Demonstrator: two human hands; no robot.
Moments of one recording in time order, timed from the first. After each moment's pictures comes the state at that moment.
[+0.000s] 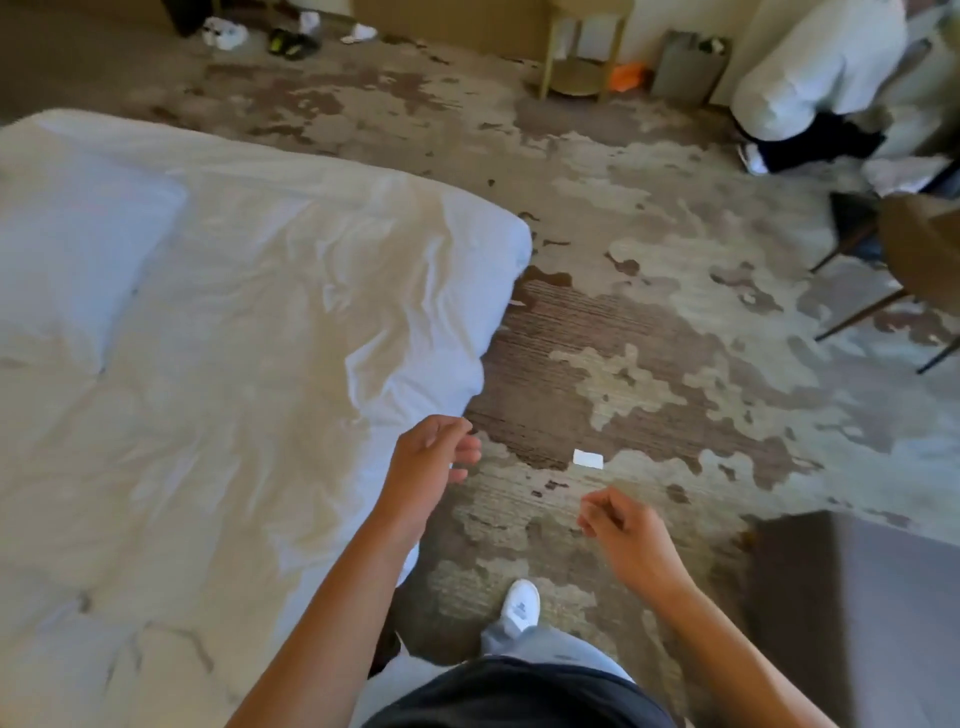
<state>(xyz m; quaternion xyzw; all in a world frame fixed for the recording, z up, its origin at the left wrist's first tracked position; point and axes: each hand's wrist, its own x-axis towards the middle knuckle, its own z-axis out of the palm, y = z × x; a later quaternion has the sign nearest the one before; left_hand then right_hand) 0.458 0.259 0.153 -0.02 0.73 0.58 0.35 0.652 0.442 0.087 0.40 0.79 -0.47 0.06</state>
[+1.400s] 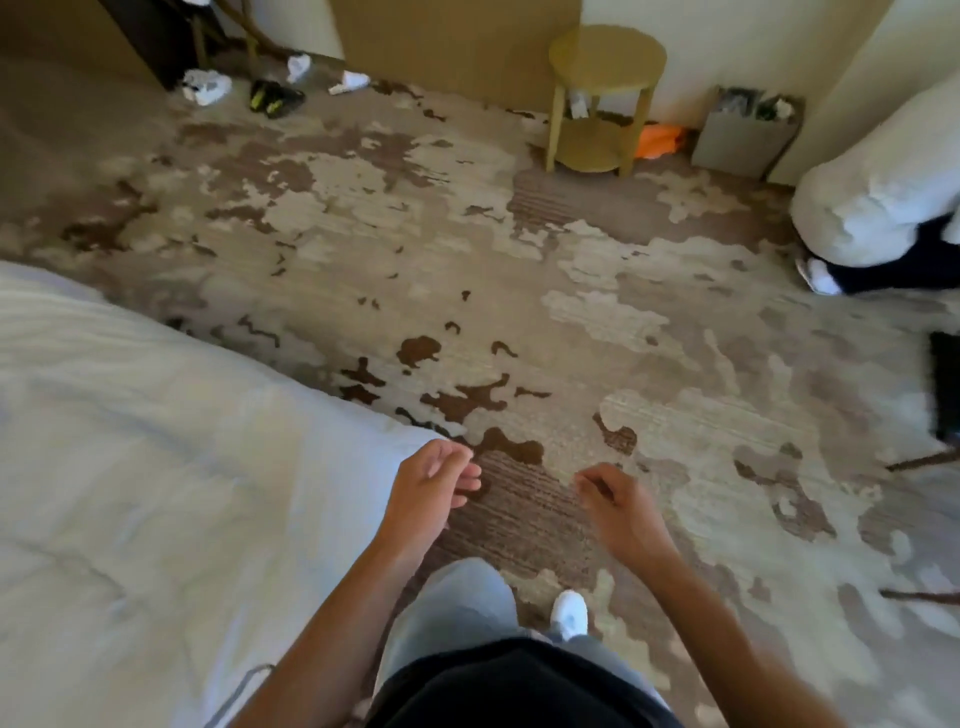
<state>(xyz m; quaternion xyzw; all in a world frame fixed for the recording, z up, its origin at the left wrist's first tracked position) -0.070 0.983 0.136 -0.05 0.77 0.55 0.31 0.053 1.202 0.082 0.33 0.80 -0.49 0.08</state>
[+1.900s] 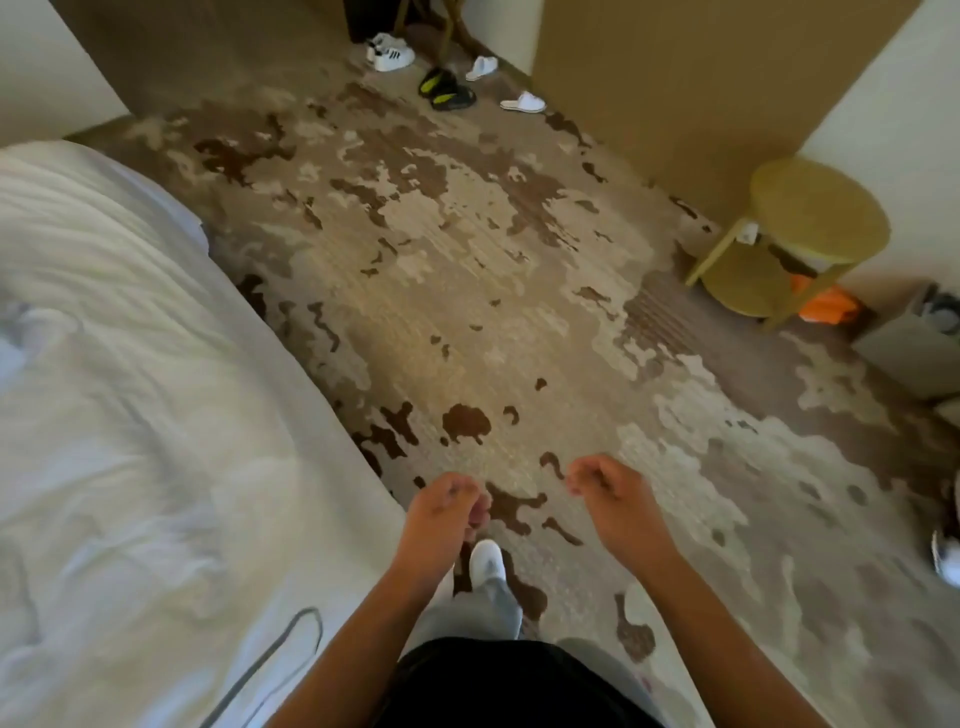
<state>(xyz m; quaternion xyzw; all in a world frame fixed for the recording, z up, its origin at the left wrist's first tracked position) -0.401 1.036 0.100 -0.22 0.70 0.63 0.26 -0.409 1.266 0.116 0.17 0.86 -0.47 0.14</state>
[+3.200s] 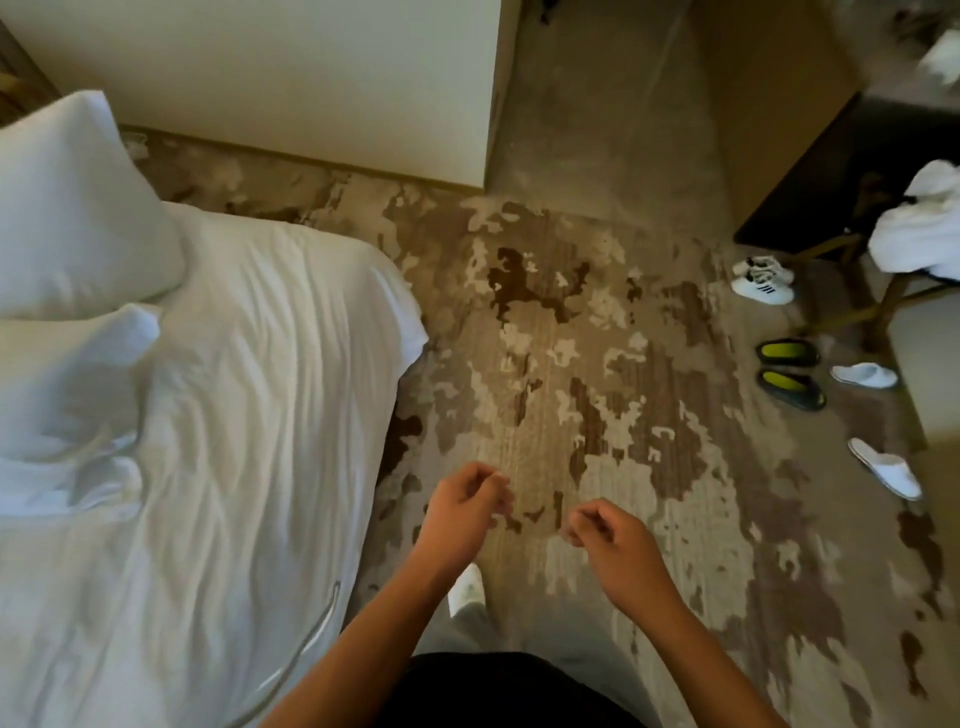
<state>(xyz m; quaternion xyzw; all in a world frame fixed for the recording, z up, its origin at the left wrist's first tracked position) -1.318 0.635 0.129 -0.45 0.57 0.69 -0.08 -1.459 0.800 0.104 -0.20 0.84 -0.36 0.36</state>
